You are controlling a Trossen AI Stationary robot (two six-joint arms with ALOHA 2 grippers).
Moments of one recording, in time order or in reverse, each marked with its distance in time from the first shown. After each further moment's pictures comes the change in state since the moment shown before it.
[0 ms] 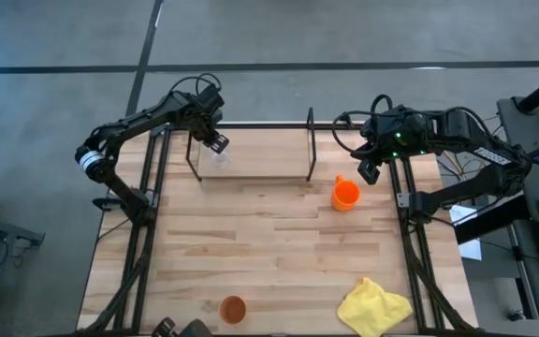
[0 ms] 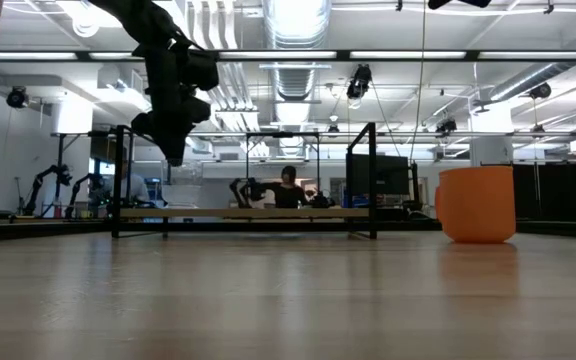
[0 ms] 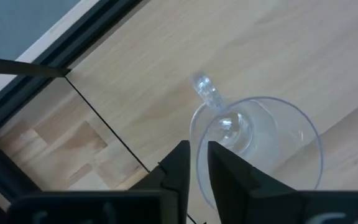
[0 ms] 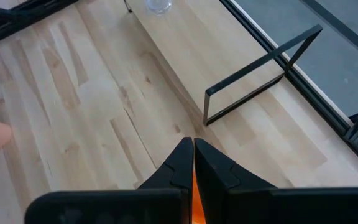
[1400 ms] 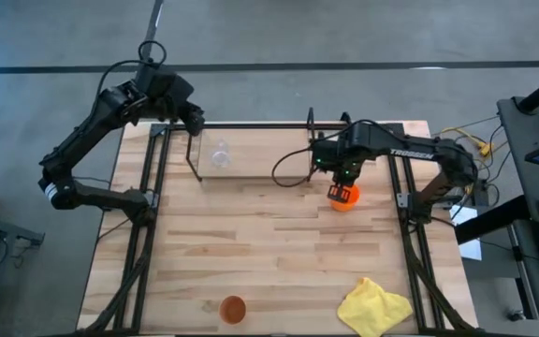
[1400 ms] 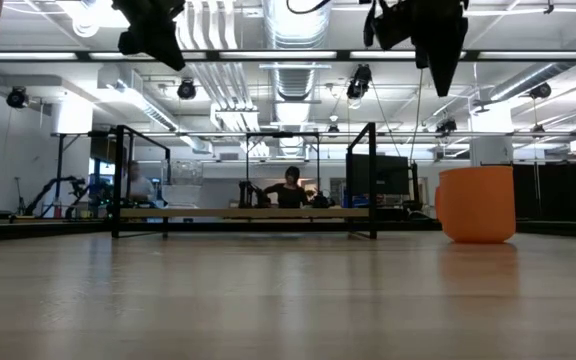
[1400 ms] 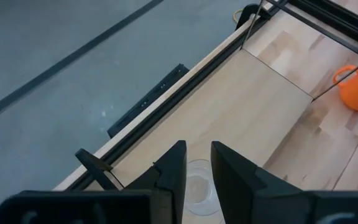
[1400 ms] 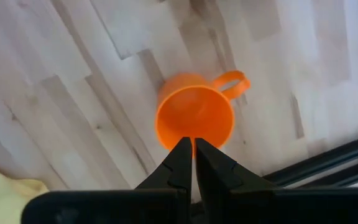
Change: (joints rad) left arm -0.001 -0.368 0.176 0.024 0.054 0.104; right arm -0.002 0.429 0.000 -0.270 -0.087 -0.109
